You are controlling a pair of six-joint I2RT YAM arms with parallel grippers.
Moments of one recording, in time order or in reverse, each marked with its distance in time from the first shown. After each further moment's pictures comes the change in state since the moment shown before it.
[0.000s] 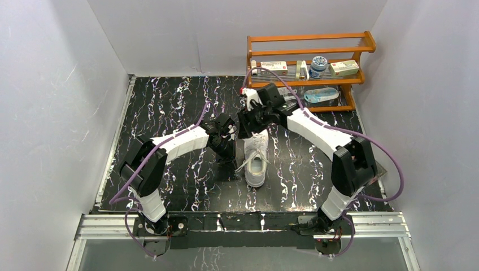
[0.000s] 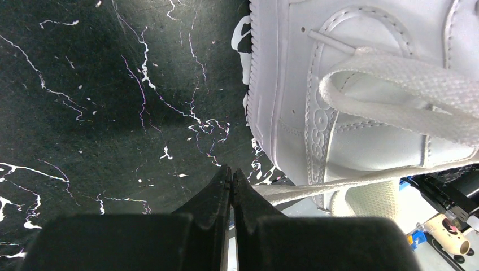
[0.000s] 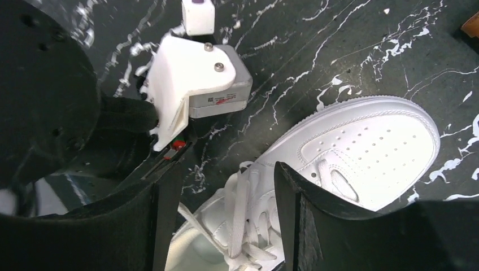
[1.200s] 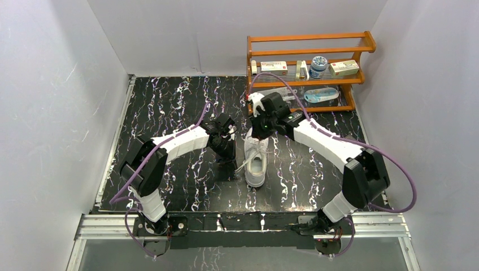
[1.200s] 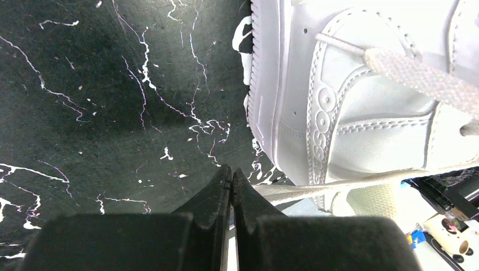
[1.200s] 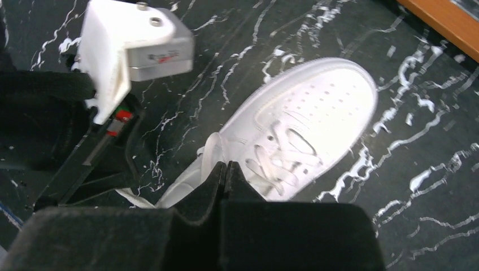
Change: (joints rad) left arm 0.000 0.004 0.000 0.001 0.002 -0.002; right arm 0.069 -0.087 -0.117 0.018 0.254 -0.071
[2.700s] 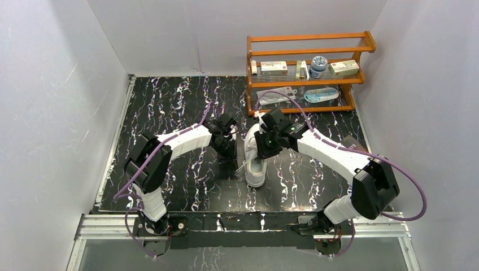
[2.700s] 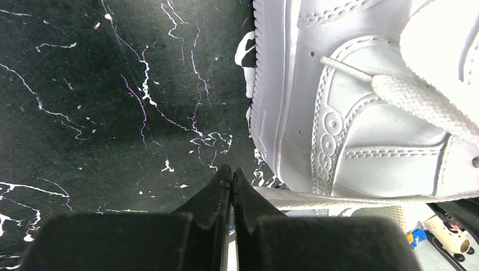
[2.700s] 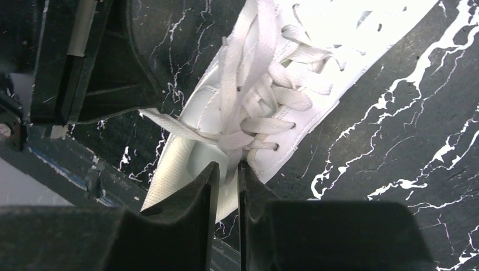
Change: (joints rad) left arm 0.000 0.048 0.025 0.002 0.002 0.008; right arm 0.042 -0.143 -0.159 -0.175 0.014 0.255
